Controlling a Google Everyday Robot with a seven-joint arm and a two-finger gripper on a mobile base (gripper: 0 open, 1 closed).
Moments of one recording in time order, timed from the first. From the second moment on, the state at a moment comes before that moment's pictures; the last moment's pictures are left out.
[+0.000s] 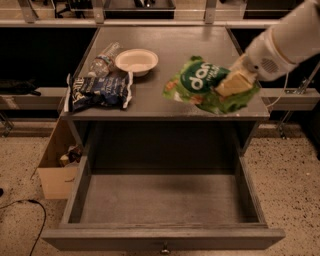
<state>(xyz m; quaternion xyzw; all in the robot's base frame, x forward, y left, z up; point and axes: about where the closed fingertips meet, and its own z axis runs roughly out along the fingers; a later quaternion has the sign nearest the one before) 0.555 -0.163 0.929 -0.50 0.81 0.09 0.30</state>
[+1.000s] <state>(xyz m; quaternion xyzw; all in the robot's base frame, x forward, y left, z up) 0.662 -0.126 0.905 -0.52 0.80 0.10 0.27</state>
